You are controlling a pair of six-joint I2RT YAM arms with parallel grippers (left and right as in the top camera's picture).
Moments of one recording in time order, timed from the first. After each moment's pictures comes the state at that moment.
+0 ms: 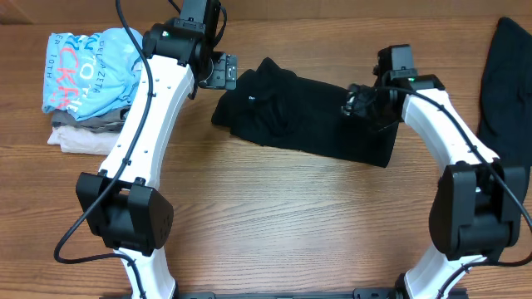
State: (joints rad) left arm -0.25 1.99 2.01 -1.16 -0.16 -0.20; right arm 0.09 1.90 1.42 -0.73 -0.13 0.43
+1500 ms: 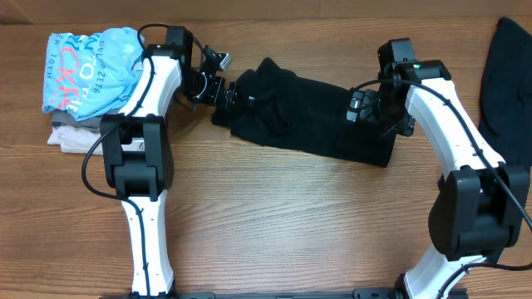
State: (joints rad) left arm -0.07 2.44 2.02 -0.99 0.62 0.27; right arm 0.10 1.90 1.55 -1.06 -0.02 0.38
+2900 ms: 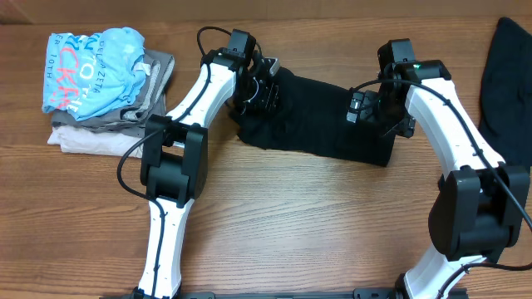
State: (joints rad) left arm -0.30 2.45 2.02 -0.86 0.47 -0.02; right arm 0.10 1.90 1.55 -1.07 -0.02 0.38
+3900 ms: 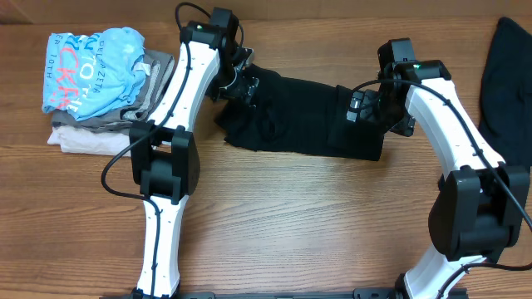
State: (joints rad) left arm -0.25 2.46 2.32 -1.30 0.20 0.06; right arm 0.10 1.90 1.55 -1.06 -0.02 0.38
